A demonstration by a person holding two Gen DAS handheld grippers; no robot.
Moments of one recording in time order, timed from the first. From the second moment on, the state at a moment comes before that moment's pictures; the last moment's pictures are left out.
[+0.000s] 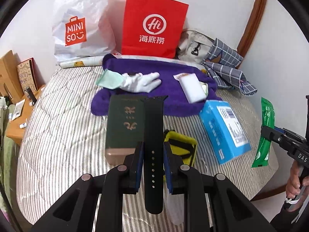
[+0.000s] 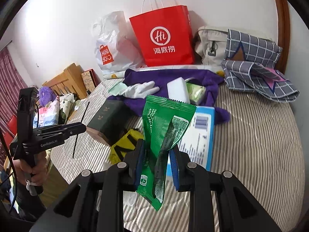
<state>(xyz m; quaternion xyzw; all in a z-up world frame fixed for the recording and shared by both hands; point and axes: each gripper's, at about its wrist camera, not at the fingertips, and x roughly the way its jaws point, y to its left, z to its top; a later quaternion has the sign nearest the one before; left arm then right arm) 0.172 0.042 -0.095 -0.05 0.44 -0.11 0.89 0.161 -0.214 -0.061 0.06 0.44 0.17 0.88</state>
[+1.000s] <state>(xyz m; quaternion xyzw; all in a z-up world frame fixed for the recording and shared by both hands) 0.274 0.065 -0.053 -0.04 0.43 -0.07 0.90 0.301 -0.208 -0.029 0.05 0.42 0.16 0.89</state>
